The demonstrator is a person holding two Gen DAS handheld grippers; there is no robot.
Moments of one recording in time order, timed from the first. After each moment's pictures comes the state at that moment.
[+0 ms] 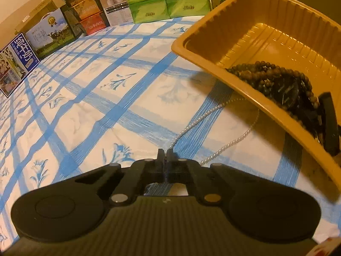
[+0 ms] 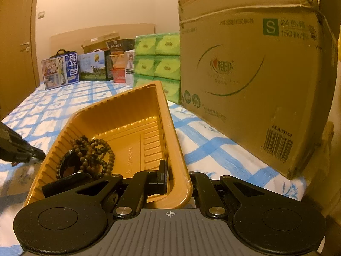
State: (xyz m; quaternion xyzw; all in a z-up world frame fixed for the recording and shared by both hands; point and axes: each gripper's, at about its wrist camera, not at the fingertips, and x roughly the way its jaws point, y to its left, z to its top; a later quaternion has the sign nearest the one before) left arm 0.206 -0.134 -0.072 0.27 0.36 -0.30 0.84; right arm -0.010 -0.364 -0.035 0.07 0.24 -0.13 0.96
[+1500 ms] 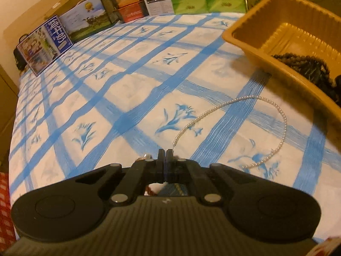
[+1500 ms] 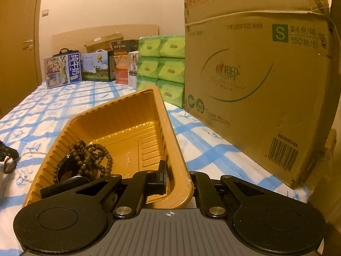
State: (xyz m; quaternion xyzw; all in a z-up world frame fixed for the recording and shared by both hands) left arm 0.202 -0.058 -0.062 0.25 0.37 -0.24 0.86; right arm 0.005 -0.368 -0.034 0.05 0.24 -0.12 0.96
